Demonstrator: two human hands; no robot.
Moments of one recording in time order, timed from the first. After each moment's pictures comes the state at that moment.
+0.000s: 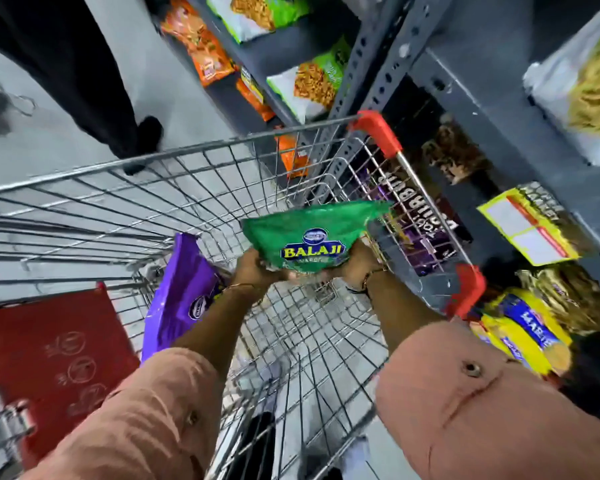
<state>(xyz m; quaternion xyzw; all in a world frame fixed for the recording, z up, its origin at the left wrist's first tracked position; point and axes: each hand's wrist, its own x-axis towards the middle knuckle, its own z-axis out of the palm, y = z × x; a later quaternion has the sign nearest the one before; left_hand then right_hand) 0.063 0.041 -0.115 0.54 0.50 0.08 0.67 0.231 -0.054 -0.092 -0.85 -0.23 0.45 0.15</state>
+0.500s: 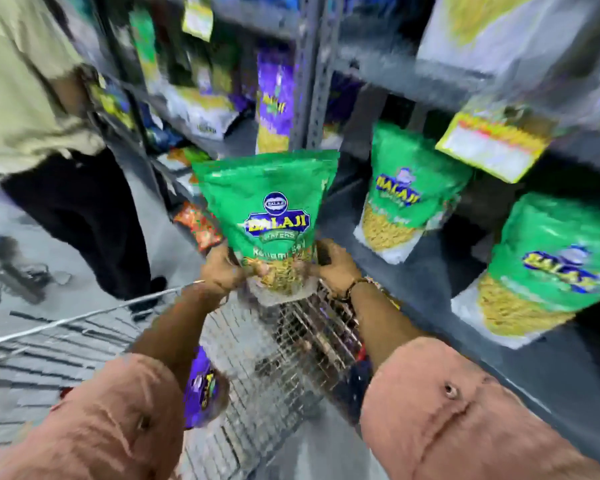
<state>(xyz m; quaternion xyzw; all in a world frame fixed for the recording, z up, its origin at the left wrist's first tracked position) 0.074 0.034 0.207 0.68 0.32 0.27 0.60 0.235 -0.094 0.204 -0.77 -0.37 0.26 0.44</state>
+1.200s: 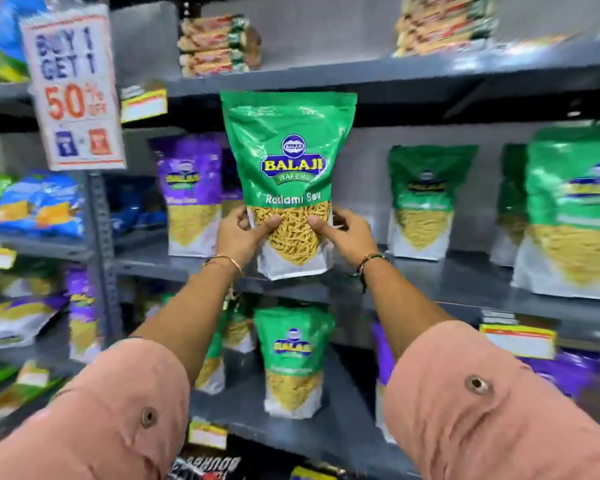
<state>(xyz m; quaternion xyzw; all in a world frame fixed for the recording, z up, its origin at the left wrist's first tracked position) 0.246 -0.261 0.524 0.69 -0.08 0.35 0.62 0.298 -0.451 0.527 -0.75 -0.26 -0.17 0.58</state>
